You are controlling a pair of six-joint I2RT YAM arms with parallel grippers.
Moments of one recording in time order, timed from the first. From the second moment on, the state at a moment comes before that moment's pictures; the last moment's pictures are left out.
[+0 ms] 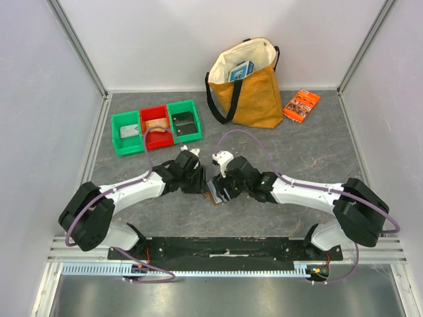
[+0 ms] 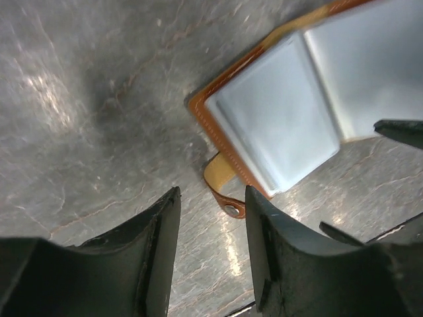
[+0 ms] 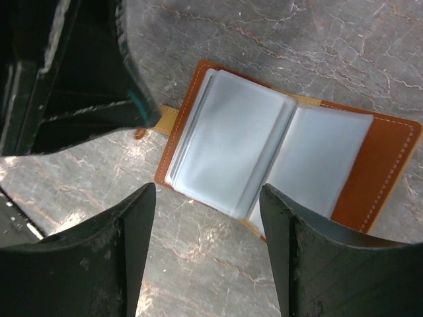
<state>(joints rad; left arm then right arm) -0.70 1.39 0.75 -0.30 0.05 -0.61 0.93 1.43 0.79 -0.11 0.00 0.19</state>
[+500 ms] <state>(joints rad) -0.71 1.39 0.64 -0.27 0.09 -0.65 1.01 1.56 0.79 -0.01 0.20 0.19</state>
